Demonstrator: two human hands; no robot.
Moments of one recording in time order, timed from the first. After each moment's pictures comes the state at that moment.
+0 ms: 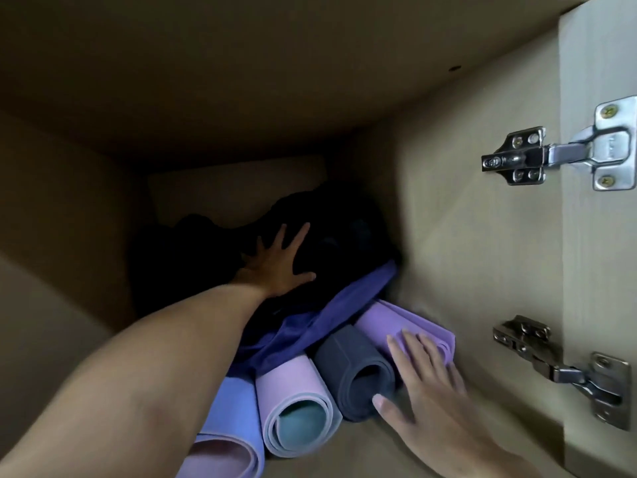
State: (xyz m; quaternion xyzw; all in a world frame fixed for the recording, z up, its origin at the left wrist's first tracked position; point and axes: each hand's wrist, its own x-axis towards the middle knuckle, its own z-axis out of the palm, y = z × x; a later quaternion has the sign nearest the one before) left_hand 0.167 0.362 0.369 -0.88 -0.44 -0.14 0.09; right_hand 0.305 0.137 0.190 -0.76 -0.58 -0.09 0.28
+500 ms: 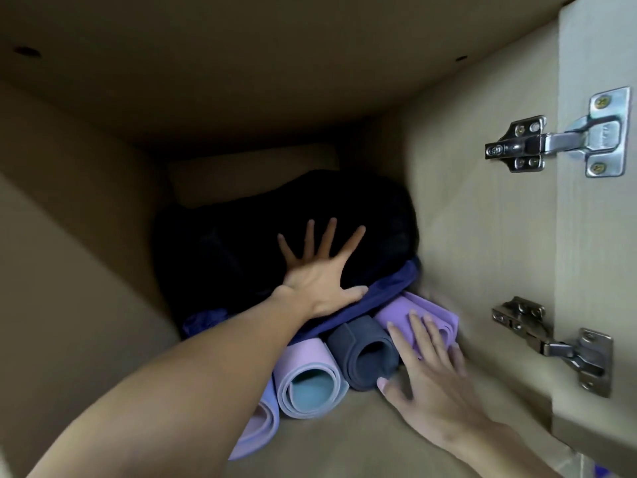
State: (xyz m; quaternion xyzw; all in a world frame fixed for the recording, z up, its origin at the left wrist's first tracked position) left_hand 0.183 0.286 0.331 -0.89 -0.37 -0.18 0.21; right_hand 0.301 0.132 0.184 -0.77 -0.57 -0.09 0.26
